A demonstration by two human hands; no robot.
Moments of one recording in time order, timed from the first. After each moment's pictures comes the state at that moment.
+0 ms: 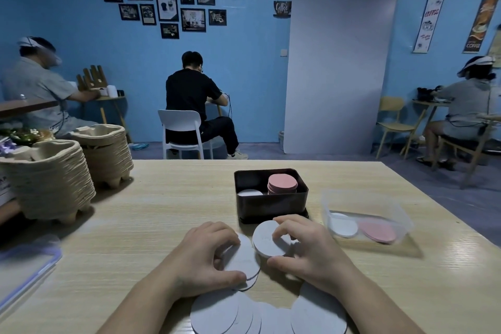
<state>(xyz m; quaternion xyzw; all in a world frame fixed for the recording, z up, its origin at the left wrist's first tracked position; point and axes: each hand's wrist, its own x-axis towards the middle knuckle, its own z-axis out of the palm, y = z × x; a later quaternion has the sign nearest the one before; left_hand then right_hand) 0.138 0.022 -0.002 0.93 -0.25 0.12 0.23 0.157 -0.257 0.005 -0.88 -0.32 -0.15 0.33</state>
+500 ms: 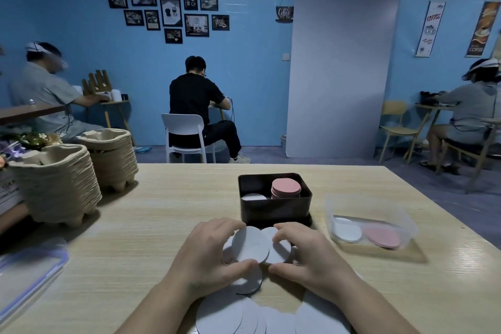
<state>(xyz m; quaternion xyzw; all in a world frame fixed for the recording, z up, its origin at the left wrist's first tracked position) 0.129 0.007 0.009 0.92 -0.22 0.22 0.23 0.154 -0.251 0.004 -0.88 -0.32 -0.13 0.31</state>
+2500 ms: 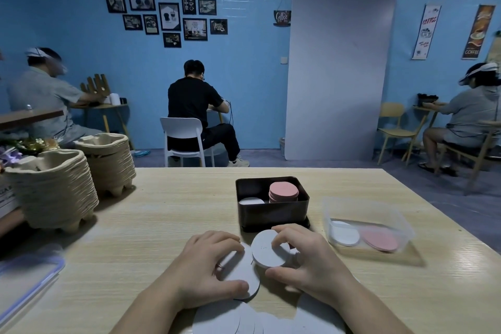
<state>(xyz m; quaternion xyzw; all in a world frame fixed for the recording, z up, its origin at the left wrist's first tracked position) 0.132 0.021 -0.001 0.94 -0.23 0.10 0.21 0.151 -0.250 0.009 -0.87 -0.32 -0.15 0.35</state>
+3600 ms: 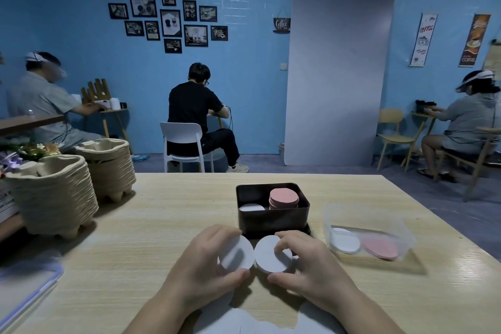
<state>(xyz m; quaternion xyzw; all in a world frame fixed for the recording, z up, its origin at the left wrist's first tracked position) 0.132 0.012 0.007 0.90 -0.23 0.23 0.27 0.157 -0.252 0.001 -0.88 -0.30 -0.16 0.34</state>
